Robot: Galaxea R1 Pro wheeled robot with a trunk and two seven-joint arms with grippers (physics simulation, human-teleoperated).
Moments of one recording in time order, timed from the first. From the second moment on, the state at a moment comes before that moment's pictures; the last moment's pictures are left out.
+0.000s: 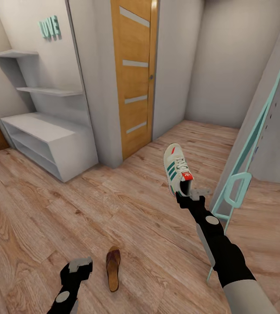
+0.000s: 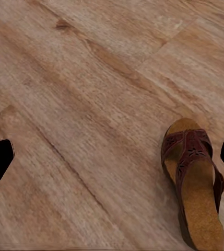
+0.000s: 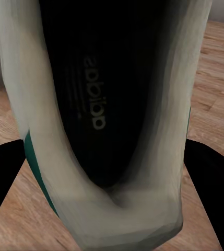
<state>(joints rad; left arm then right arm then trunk) -0.31 -0.06 0.16 -0.68 -0.09 -0.14 0.14 -0.56 0.00 0.05 -1.19 0.00 0.24 0.00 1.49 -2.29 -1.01</state>
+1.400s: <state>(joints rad) -0.42 -0.15 0.10 -0.64 -0.08 -0.04 0.28 -0.56 0.00 0.04 -1.20 0.00 0.24 0.00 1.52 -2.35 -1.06</state>
